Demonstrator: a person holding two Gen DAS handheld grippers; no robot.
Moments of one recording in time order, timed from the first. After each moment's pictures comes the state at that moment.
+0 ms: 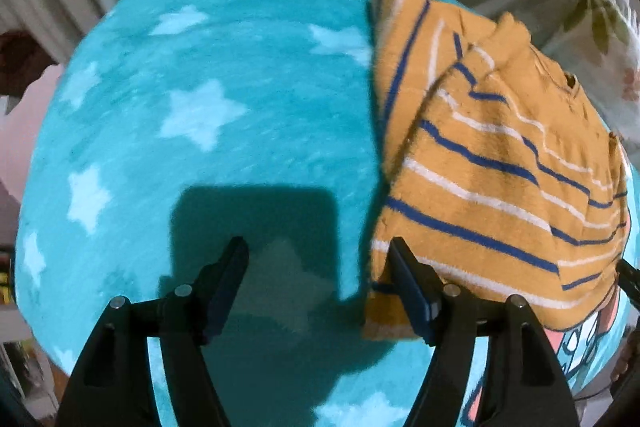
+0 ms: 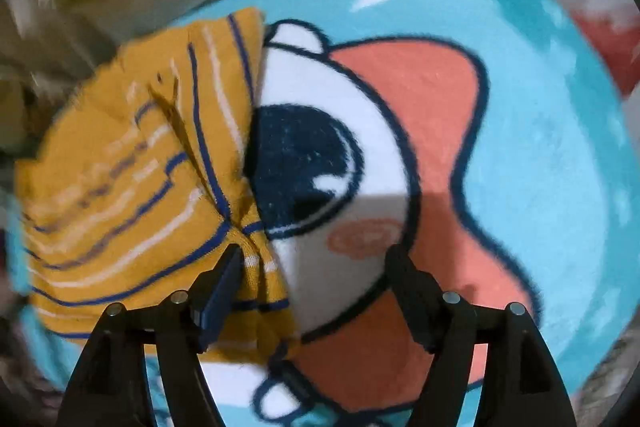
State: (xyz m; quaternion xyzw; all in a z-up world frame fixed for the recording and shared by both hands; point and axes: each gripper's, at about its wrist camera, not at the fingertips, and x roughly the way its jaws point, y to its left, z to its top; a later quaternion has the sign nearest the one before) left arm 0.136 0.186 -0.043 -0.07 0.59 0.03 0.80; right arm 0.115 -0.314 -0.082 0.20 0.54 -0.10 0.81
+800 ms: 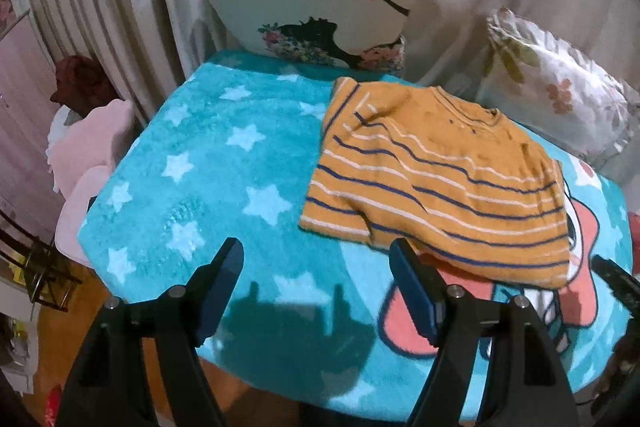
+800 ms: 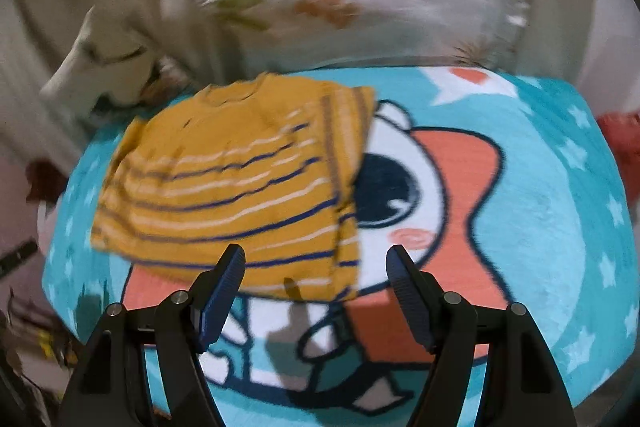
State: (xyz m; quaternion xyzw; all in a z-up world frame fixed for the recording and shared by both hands) left arm 0.003 0.092 0.083 -0.05 0.47 0.10 0.87; right arm 0.054 -0.240 -0.011 0.08 0.44 0.02 0.90
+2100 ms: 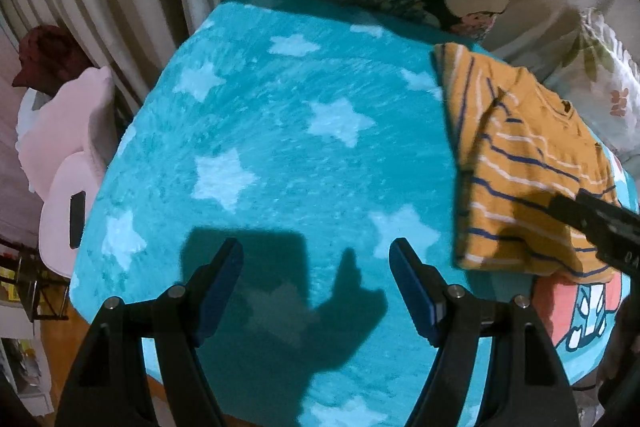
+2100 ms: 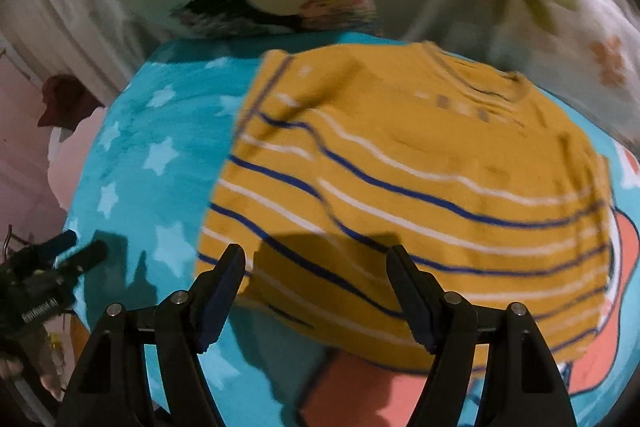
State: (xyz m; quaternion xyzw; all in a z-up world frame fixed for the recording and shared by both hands) left arm 0.082 0.266 0.004 -0.07 0.56 0.06 0.82; right arm 0.175 0.050 -0.038 0.00 0.52 0.10 0.85
